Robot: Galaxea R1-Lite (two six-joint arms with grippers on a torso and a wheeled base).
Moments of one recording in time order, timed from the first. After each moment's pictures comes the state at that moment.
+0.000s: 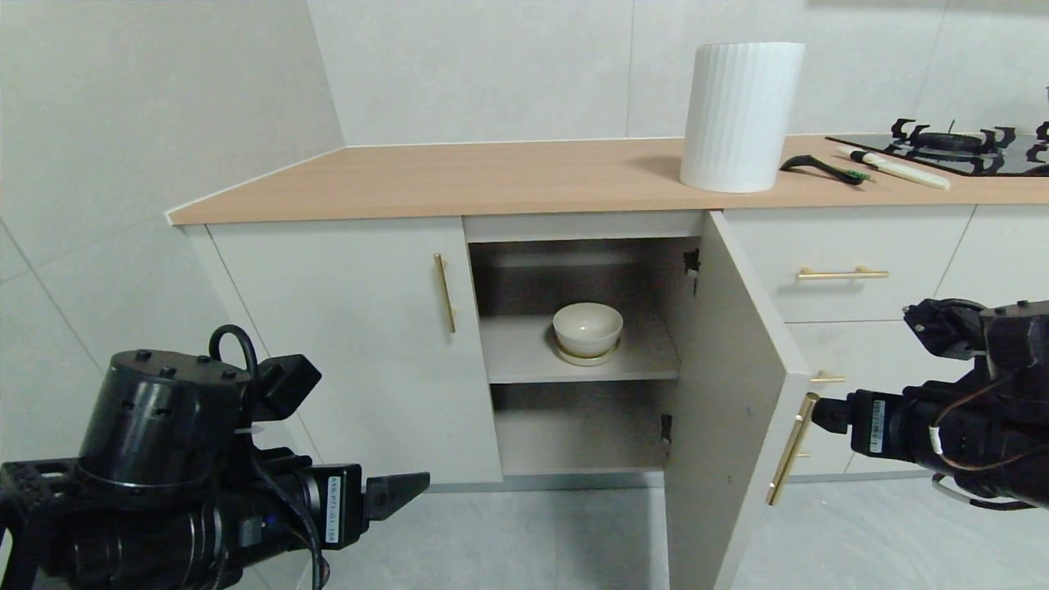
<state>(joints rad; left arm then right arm) -0.49 1.40 -0.57 -0.13 0.06 -0.41 0.36 1.46 -0.58 -0.36 -0.15 0.32</state>
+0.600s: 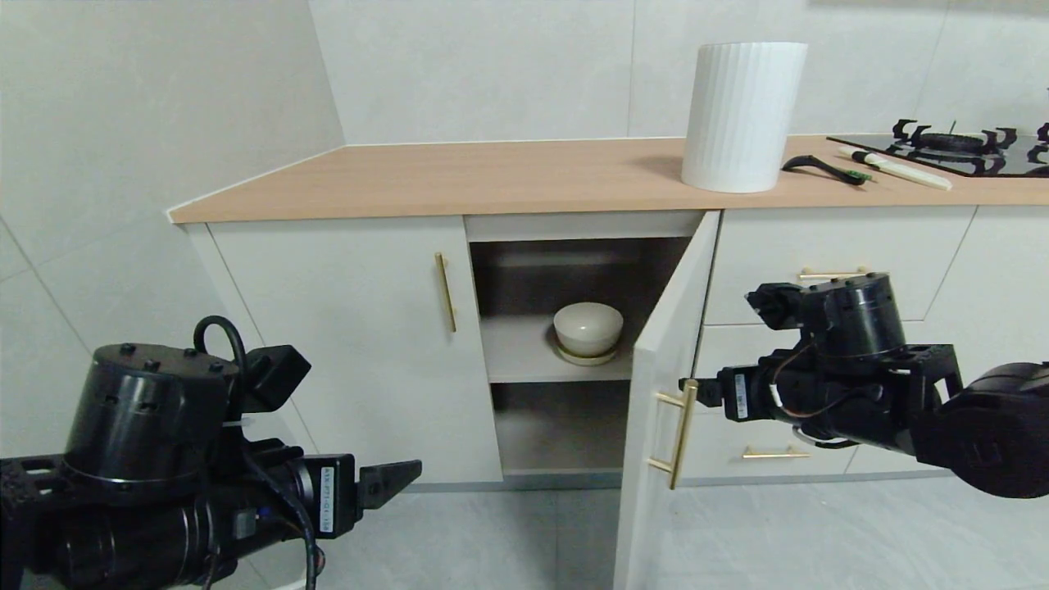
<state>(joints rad) -0.49 1.39 -0.57 -0.14 0.11 -0.39 0.47 1.79 -0.84 -0.43 -0.11 0.21</state>
